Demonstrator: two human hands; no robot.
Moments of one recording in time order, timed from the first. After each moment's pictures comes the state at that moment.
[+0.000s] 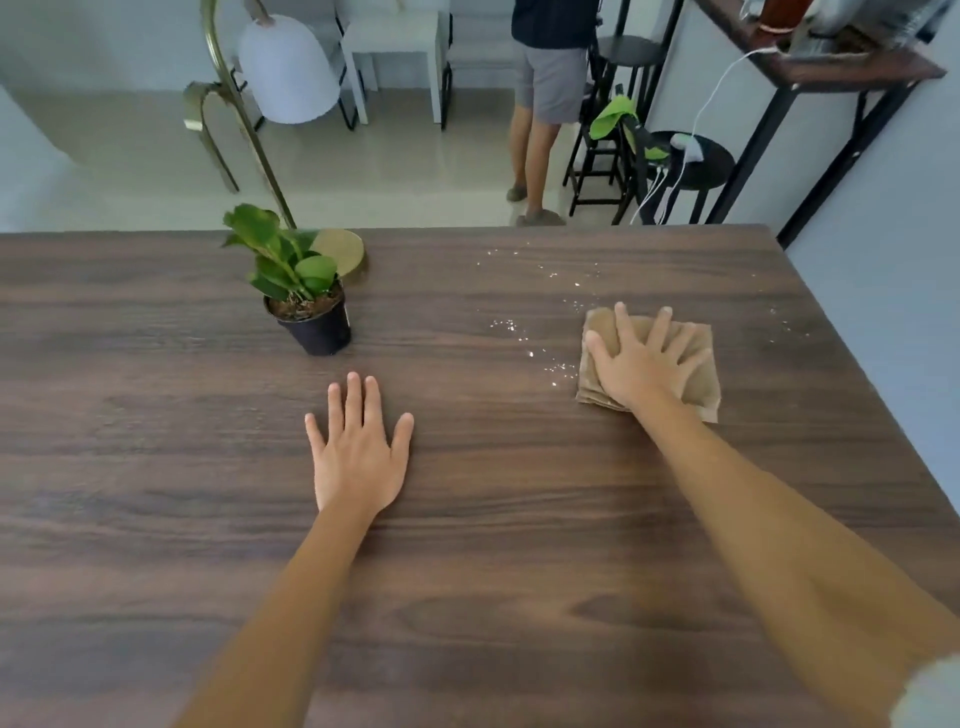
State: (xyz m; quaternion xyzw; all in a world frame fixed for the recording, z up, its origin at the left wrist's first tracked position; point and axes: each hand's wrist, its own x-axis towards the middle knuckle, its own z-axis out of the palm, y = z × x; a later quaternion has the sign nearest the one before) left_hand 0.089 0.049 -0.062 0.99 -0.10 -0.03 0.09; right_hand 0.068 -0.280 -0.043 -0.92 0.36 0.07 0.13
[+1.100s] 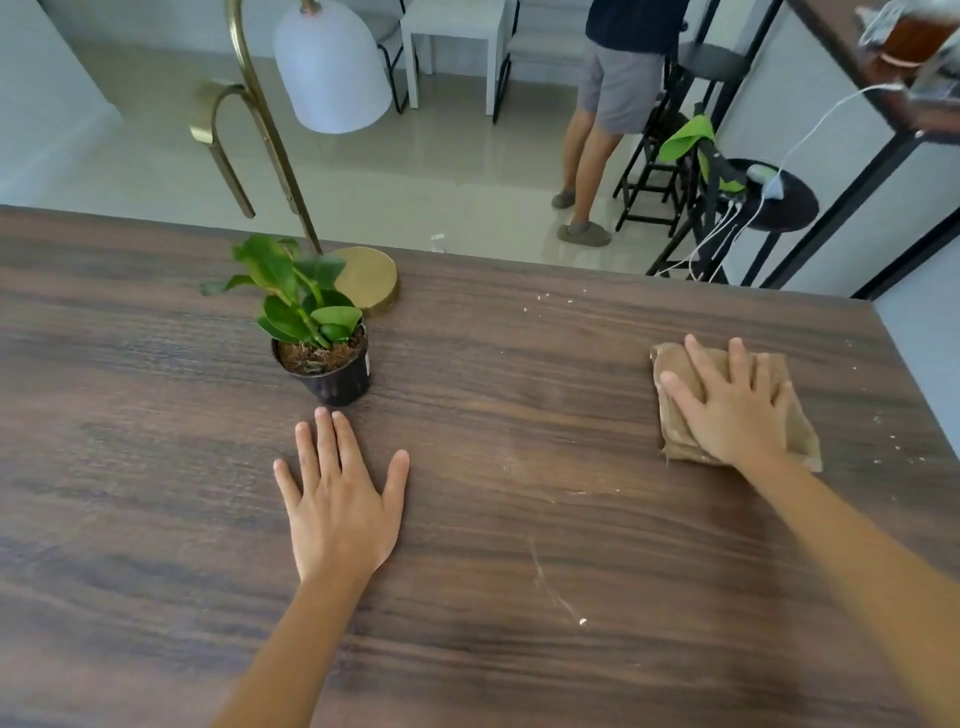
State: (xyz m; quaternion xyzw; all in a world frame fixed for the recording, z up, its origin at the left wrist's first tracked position) left_hand 0.128 0.043 -0.062 1.00 0.02 -0.01 0.08; right_hand 0.122 -0.356 -0.046 -0.96 0.27 0.06 0.07
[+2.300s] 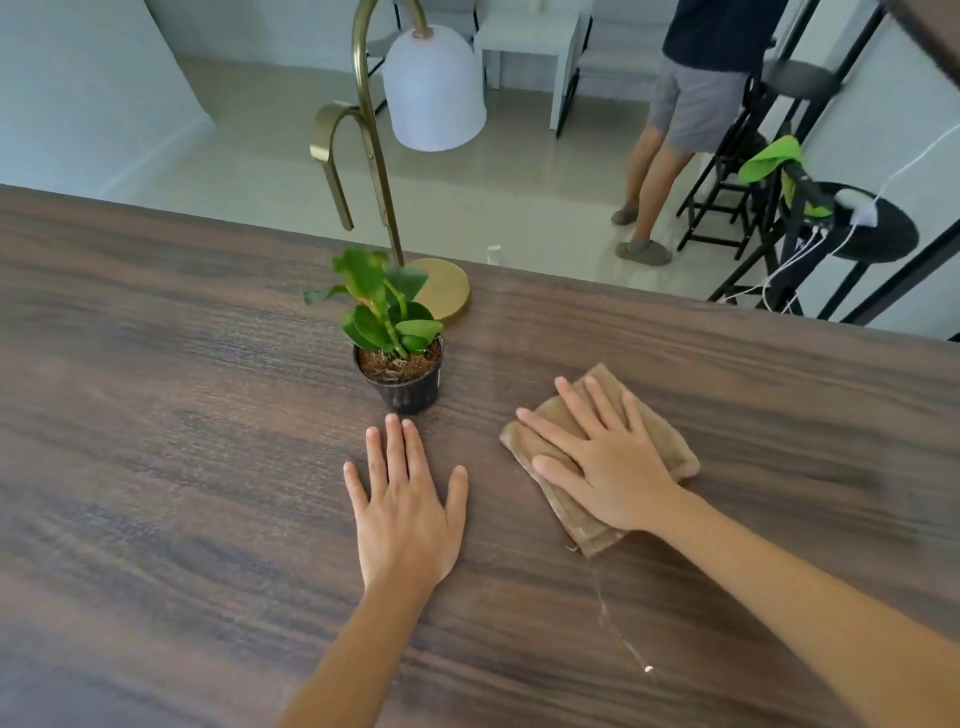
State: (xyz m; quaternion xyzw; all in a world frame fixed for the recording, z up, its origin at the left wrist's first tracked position) left_hand 0.128 0.044 -0.059 1.00 0.02 -0.03 0.08; right_hand 0.152 -0.188 -0.050 -0.98 -0.14 0.09 0.08
